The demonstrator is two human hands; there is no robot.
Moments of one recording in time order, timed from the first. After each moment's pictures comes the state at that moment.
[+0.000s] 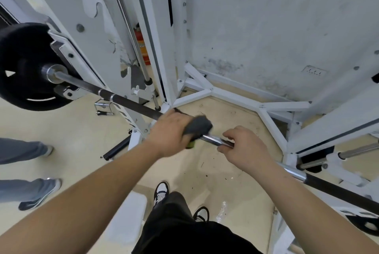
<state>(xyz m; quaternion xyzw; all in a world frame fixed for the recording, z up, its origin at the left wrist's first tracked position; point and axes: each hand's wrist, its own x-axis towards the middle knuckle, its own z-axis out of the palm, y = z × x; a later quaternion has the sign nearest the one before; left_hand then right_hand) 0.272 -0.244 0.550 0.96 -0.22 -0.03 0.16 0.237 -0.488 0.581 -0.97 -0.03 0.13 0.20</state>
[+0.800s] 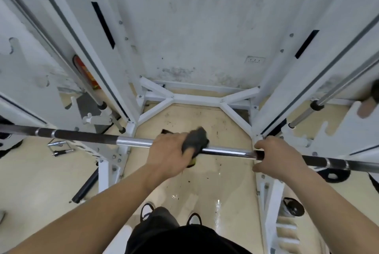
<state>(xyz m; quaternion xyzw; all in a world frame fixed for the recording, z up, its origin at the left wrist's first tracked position) 0.249 -0.360 0.555 0.95 -0.27 -0.09 0.15 0.162 -0.639 0.601 -0.97 0.16 0.19 0.06</state>
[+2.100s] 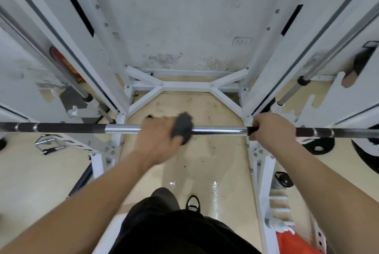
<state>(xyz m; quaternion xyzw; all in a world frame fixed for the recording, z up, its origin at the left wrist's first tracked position) 0.247 -0.348 0.554 0.95 -0.31 -0.05 0.07 0.161 -0.646 0.589 -0.96 0.25 0.15 0.04</state>
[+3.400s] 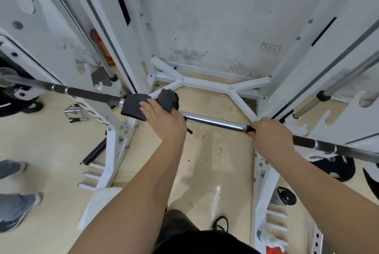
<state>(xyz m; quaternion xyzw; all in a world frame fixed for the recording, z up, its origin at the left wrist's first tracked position) 0.205 -0.417 0.545 0.85 0.26 0.05 0.45 0.132 -0.658 0.579 -0.99 0.07 0.08 -0.01</state>
